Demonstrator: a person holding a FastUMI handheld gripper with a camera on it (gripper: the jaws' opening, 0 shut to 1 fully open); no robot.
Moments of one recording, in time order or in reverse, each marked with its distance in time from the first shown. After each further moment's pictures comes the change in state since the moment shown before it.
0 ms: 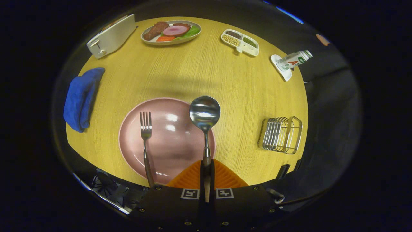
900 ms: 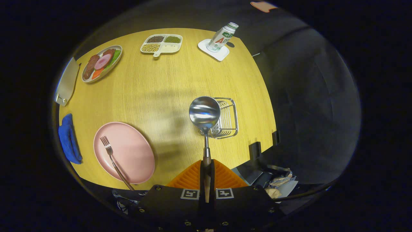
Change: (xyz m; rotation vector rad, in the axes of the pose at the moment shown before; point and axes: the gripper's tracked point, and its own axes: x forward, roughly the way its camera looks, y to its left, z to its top) arm -0.033 -0.133 -0.029 0.358 0.088 -0.143
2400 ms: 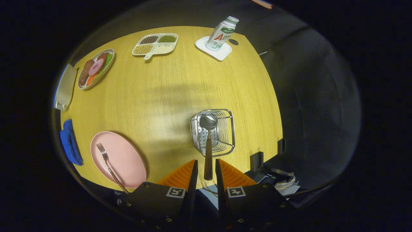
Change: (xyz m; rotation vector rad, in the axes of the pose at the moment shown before) arm 0.030 -0.012 0.036 -0.048 -0.008 0.081
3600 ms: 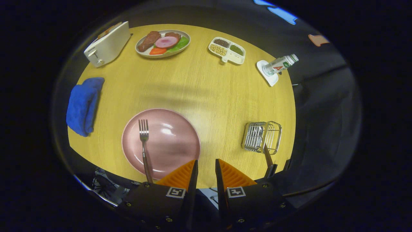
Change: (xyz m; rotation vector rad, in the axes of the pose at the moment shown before) arm -0.044 0.156 -0.041 -0.341 -0.105 0.034
